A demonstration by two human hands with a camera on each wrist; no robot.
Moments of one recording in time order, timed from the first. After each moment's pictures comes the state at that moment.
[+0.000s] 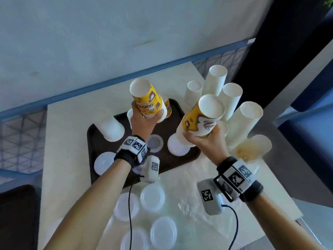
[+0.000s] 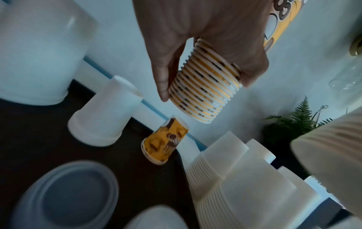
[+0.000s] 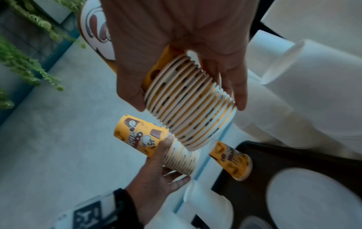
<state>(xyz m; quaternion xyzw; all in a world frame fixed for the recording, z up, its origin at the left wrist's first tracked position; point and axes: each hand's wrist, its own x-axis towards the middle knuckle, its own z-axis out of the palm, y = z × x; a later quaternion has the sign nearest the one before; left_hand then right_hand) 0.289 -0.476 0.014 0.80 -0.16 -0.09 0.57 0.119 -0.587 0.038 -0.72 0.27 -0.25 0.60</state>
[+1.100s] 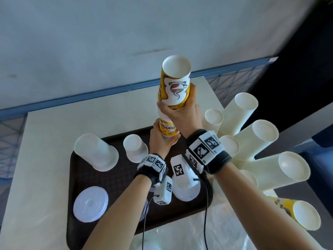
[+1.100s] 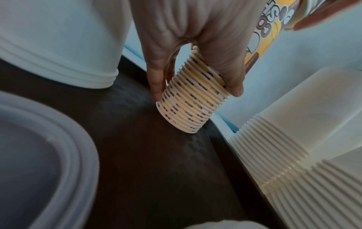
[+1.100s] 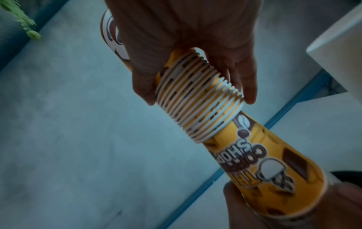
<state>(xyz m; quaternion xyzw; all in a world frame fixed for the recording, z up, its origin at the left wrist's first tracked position) 0.364 -0.559 -0.079 0.83 -0.11 -0.18 0.52 0.328 -0.629 0.047 -0.77 0.27 -0.24 0.52</state>
